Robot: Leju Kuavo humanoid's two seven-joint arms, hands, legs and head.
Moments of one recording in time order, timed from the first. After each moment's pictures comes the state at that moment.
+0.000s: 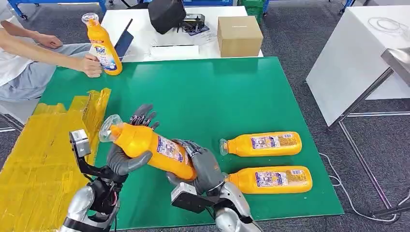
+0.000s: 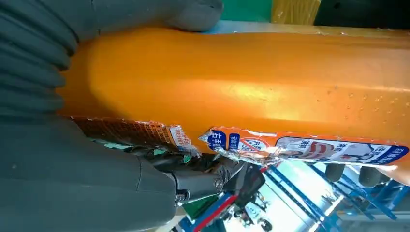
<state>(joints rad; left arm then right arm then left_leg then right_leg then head) -0.11 -0.07 -0.26 -1.63 0.38 -0.29 -0.16 -0.11 0.16 0.61 -1.34 0.68 -0.25 -0.30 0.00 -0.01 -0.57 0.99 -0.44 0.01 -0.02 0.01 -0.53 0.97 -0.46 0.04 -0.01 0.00</state>
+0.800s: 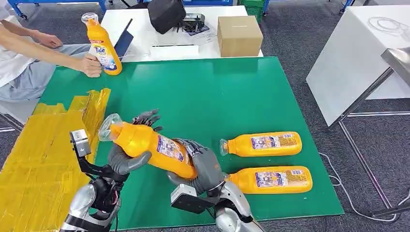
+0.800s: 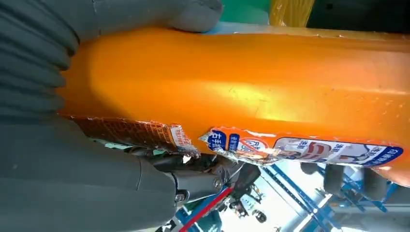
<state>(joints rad) -0.12 -0.06 -0.26 -1.59 0.39 -0.30 -0.16 -0.13 0.14 0.65 -1.34 0.67 -0.29 -0.30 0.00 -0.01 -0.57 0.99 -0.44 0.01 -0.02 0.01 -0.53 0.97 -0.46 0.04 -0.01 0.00</state>
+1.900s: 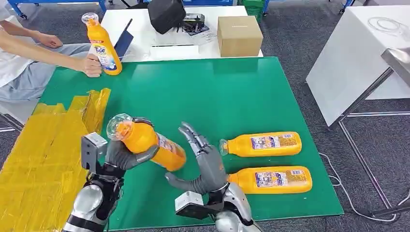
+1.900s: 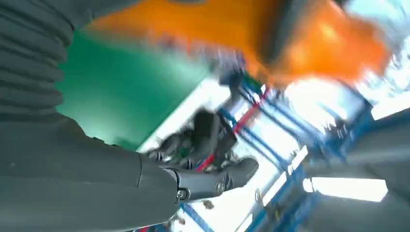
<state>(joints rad) -0.13 -0.06 -0.26 -1.60 -0.13 0.07 -0.27 -0.09 0.14 0.63 -1.46 0.62 -0.43 -0.37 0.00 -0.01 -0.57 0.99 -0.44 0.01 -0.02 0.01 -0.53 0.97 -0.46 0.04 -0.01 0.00</state>
